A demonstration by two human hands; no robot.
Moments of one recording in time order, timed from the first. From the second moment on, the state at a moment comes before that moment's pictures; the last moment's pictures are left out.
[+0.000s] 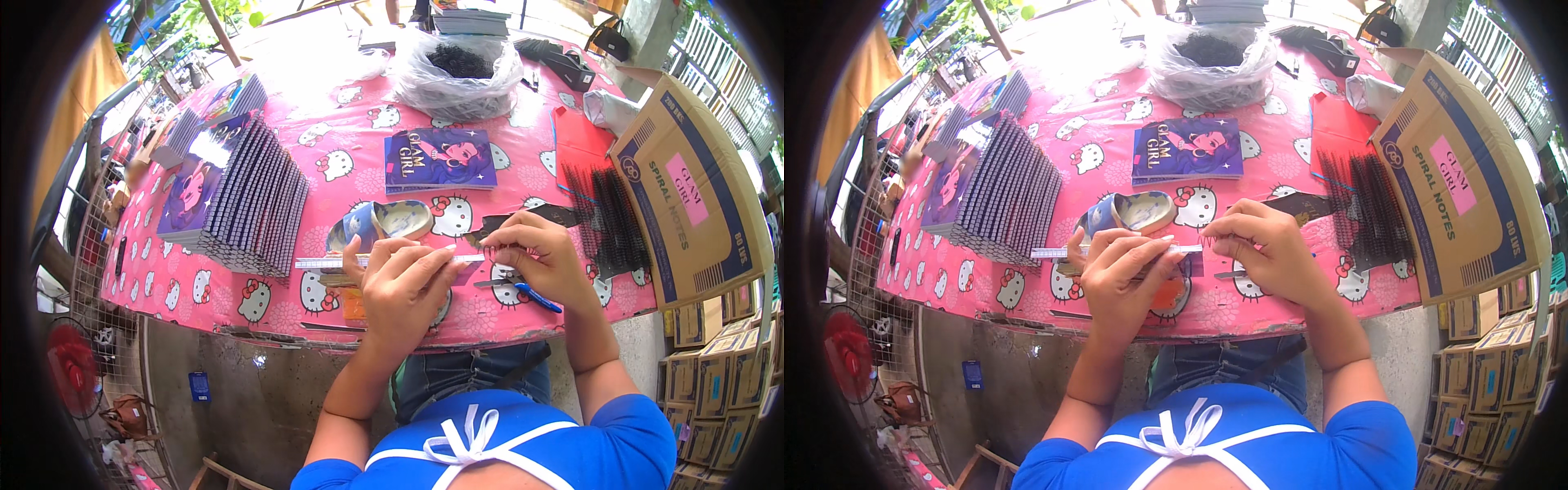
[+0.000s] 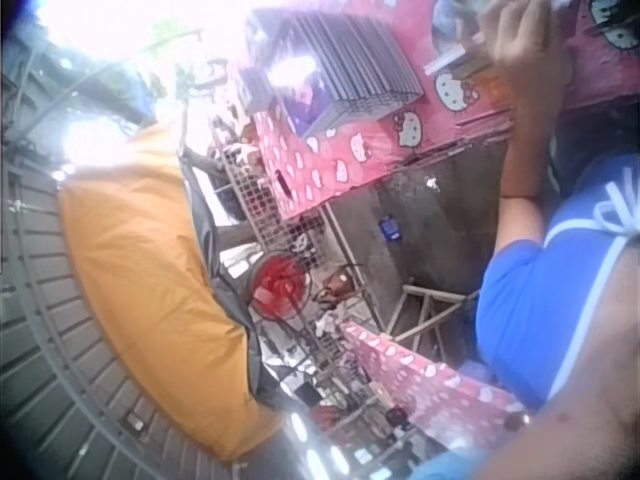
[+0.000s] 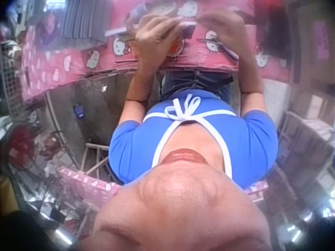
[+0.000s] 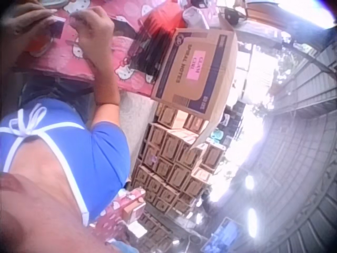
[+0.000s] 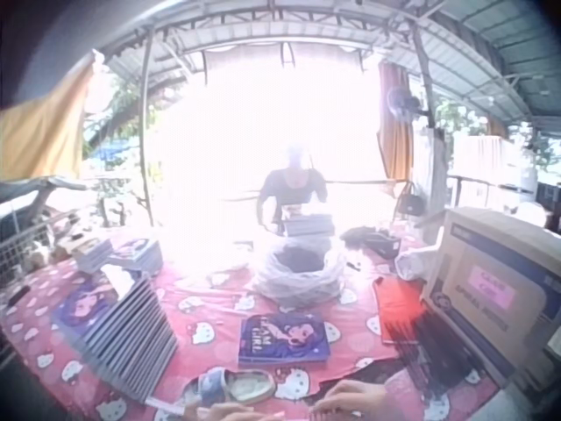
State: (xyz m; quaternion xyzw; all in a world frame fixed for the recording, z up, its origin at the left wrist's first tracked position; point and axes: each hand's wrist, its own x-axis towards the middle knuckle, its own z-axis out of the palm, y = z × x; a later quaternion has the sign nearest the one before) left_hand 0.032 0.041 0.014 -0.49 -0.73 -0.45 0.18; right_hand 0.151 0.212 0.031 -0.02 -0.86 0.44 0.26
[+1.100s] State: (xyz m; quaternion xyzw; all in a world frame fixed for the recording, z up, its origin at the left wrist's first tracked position) left_hand 0.029 0.030 0.008 -0.49 -0.72 -0.45 0.20; right_hand 0.145 0.177 0.039 -0.01 -0.93 0.24 0.28
